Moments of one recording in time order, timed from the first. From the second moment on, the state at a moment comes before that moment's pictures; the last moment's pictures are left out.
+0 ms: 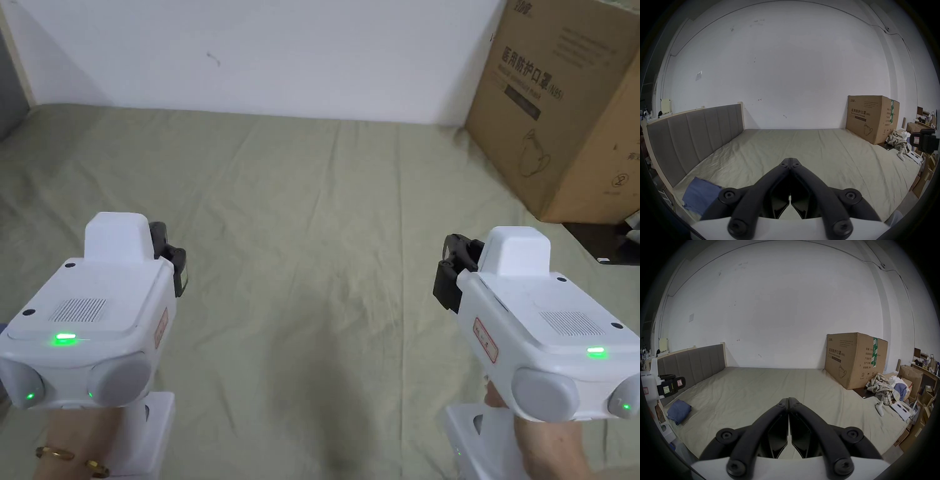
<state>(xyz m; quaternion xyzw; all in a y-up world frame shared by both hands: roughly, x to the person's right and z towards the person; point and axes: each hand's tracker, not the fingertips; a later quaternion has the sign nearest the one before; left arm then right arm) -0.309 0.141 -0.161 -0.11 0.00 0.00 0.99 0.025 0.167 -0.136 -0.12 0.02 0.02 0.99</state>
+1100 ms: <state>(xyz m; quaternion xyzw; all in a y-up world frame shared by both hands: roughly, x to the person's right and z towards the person) -0.311 0.153 -0.146 -0.09 0.01 -0.01 1.00 0.027 0.171 -0.125 -0.11 0.01 0.01 0.99</state>
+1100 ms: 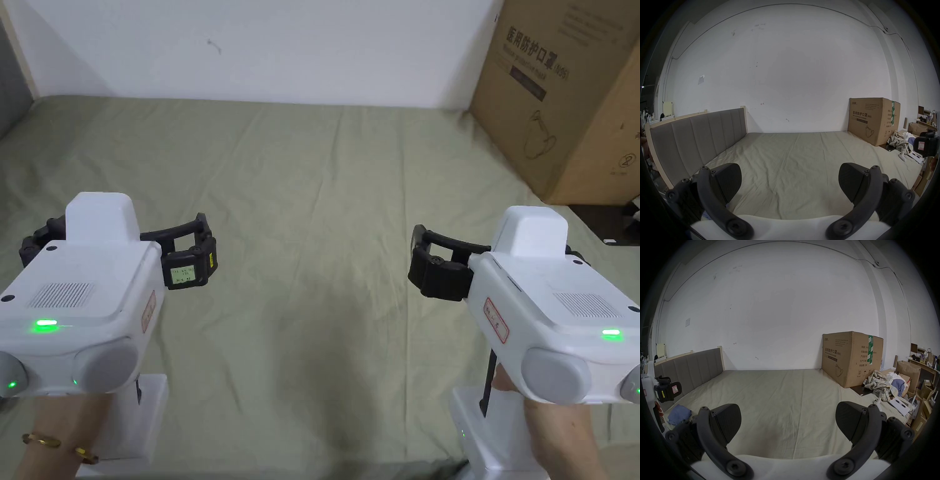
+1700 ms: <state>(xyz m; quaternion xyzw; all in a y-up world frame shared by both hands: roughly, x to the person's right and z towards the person) -0.313 0.150 -0.150 -0.09 0.01 -0.01 1.00 0.023 0.174 -0.124 -0.11 0.02 0.02 0.99</state>
